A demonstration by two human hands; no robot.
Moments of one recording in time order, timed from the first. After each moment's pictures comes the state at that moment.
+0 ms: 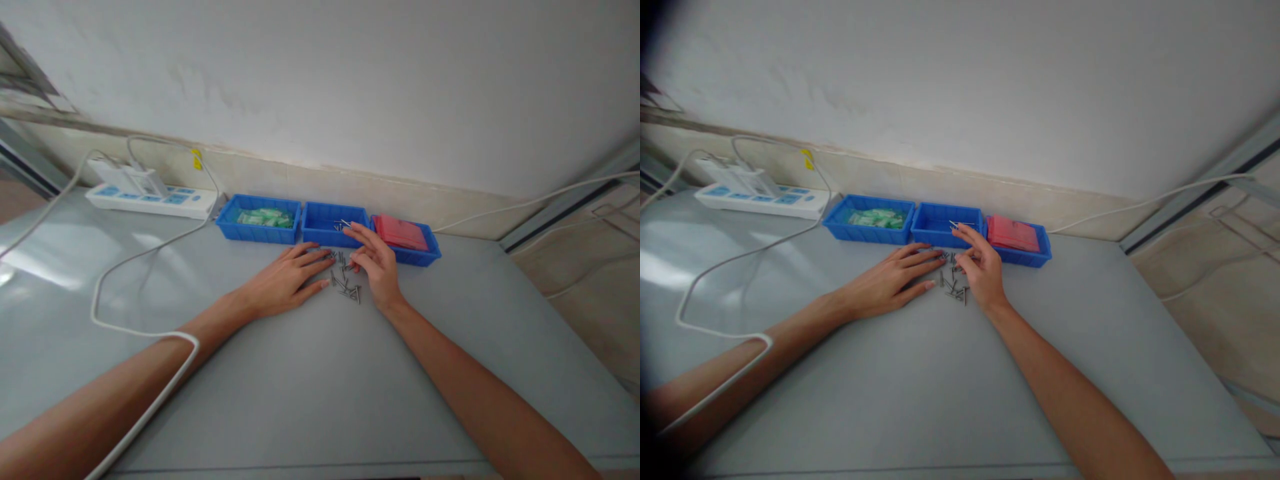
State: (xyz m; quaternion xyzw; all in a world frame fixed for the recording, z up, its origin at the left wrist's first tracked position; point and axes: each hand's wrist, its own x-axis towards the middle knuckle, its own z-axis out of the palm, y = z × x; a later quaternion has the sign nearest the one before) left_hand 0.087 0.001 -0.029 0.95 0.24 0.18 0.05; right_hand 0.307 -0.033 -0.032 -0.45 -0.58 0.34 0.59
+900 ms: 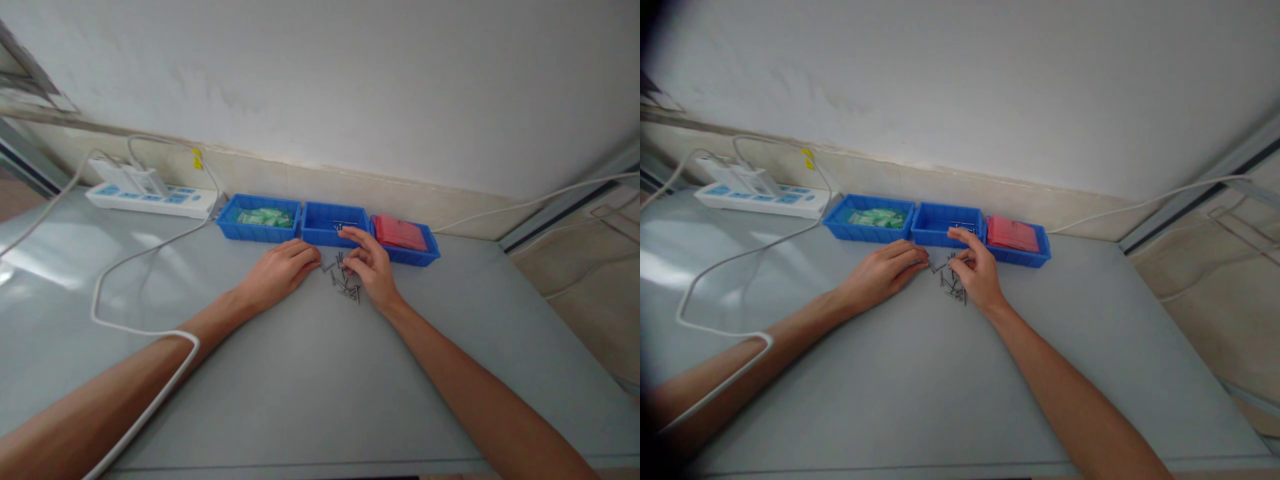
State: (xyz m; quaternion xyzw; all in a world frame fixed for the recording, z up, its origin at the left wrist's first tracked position) left_hand 0.085 0.006 -0.022 0.92 0.26 0.28 0.04; right_hand 0.306 -0.033 -0.031 -0.44 -0.60 0.36 0.56
